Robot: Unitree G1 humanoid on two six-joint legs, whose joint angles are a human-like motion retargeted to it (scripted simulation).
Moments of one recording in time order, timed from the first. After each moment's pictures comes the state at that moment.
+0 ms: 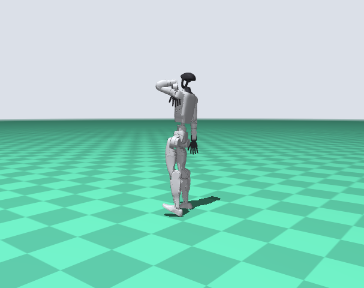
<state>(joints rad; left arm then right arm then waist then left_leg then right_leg) -1.70 0.86 -0.08 -1.05 -0.09 -1.61 -0.20 0.11 -0.16 0.04 1.57 -0.60 -0.05 0.07 -0.12 -0.03 -0.04 0.14 0.03 0.28 0.04 -0.56 -0.16 0.10 -0.16 -0.19 0.01 0.11 0.10</state>
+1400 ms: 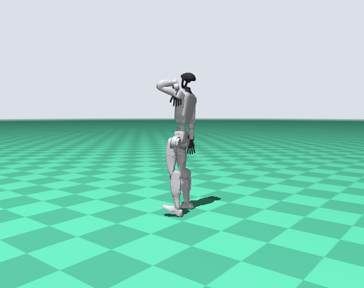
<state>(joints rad) -1.70 0.85 -0.05 -1.05 -0.13 -1.61 -0.20 0.08 -0.14 0.04 1.56 -0.57 -0.02 0.12 -0.08 -0.02 -0.06 0.11 0.05 0.26 0.05 -0.55 -0.16 0.10 -0.16 -0.22 0.01 0.09 0.11</state>
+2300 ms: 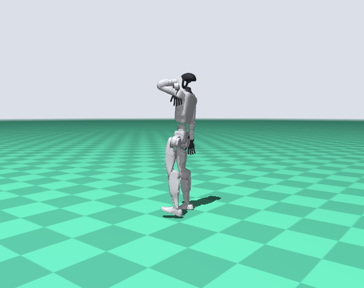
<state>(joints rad) -1.70 0.83 -0.03 -1.05 -0.14 -1.61 -0.22 0.08 -0.15 0.09 1.55 -0.62 -0.01 0.11 -0.08 0.00 -0.05 0.09 0.11 0.27 0.13 -0.42 -0.23 0.11 -0.12 -0.23 0.03 0.05 0.08</state>
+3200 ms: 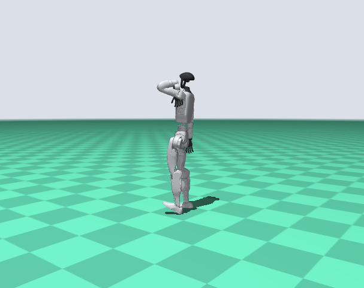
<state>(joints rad) -1.67 0.89 -0.08 -1.05 -0.11 -1.61 -0.26 0.07 -0.18 0.05 1.51 -0.64 -0.05 0.09 -0.05 -0.06 -0.02 0.05 -0.10 0.24 0.05 -0.58 -0.07 0.09 -0.23 -0.32 0.06 0.11 0.10</state>
